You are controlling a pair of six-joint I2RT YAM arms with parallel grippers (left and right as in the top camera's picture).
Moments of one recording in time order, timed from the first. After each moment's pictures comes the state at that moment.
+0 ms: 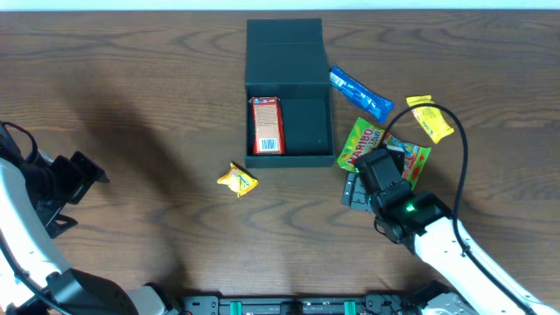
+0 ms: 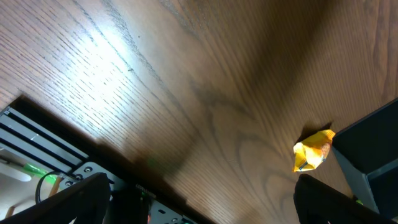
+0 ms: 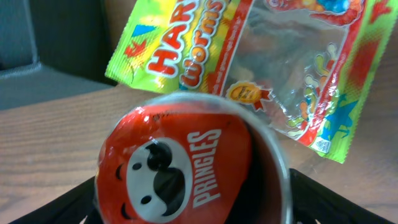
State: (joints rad) left arm 0.66 1.48 1.38 -1.52 0.20 -0.25; right arm 0.49 1.17 0.65 -0.60 0.24 0.65
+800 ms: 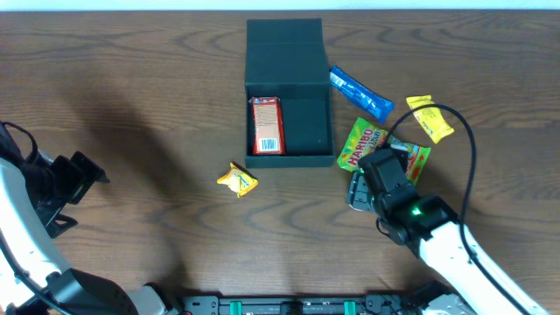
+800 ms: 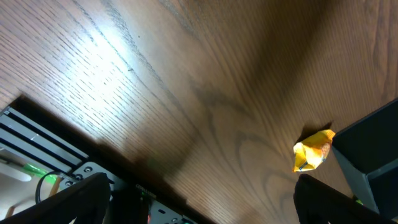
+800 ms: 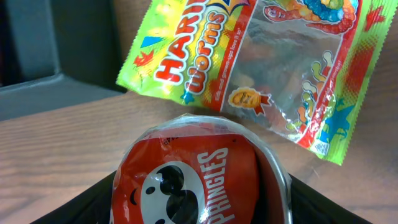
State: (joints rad) left arm 0.66 1.48 1.38 -1.52 0.20 -0.25; right arm 0.48 1.11 0.65 -0.61 0.22 0.65
